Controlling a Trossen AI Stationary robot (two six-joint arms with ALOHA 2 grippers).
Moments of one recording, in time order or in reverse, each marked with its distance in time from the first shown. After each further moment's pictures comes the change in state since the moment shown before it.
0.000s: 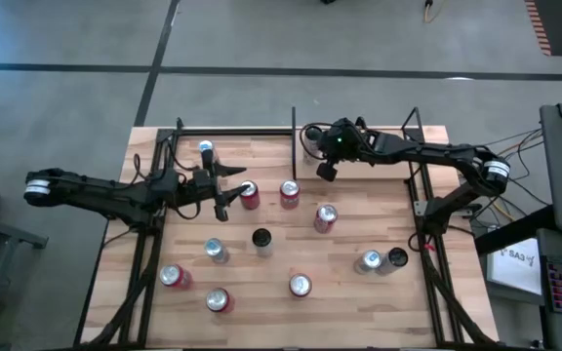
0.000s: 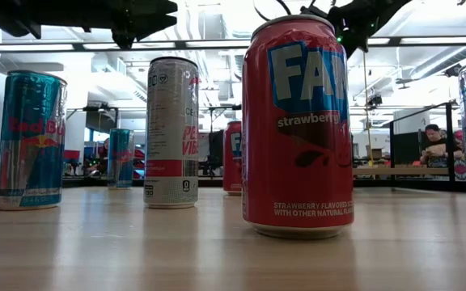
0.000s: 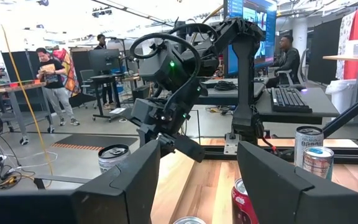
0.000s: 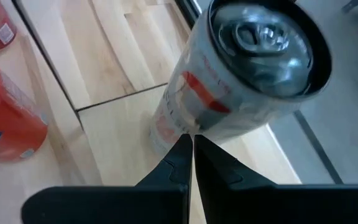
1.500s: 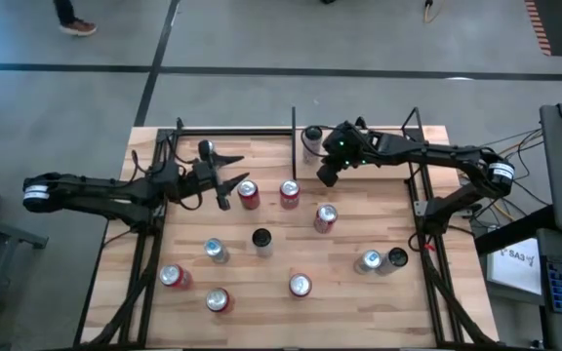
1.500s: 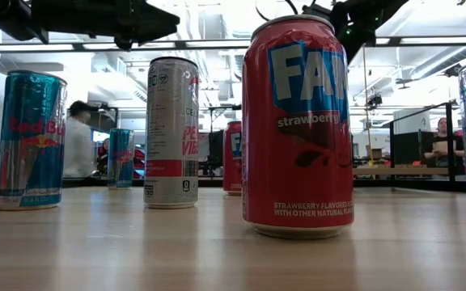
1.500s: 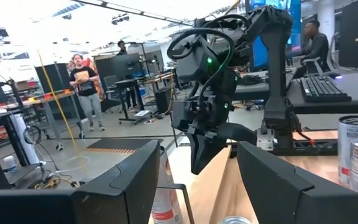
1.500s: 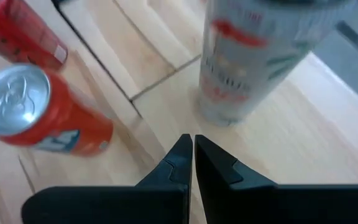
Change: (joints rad) left arm 0.112 0.000 0.000 0.010 0.026 0.097; right arm 0.011 -0.037 0.000 -0.112 -0.131 0.339
